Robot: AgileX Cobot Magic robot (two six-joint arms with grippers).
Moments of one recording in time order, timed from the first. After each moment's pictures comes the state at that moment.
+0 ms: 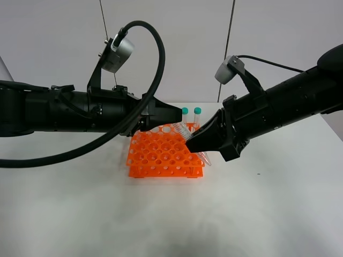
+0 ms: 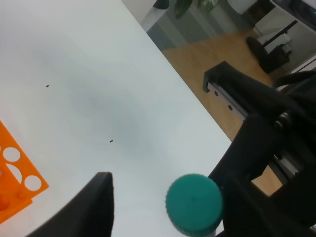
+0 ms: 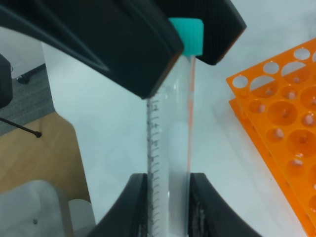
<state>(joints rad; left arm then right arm) -0.51 1.46 -0.81 -1.73 0.48 1.37 0.34 1.46 -0.94 1.05 0.91 -1.28</state>
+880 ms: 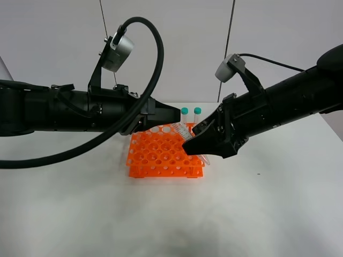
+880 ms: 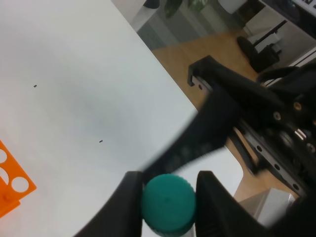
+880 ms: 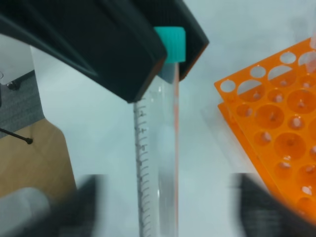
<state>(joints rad) -0.52 1.46 -0.81 -1.73 0.50 1.36 0.34 1.46 -0.94 1.06 0.87 -1.28</state>
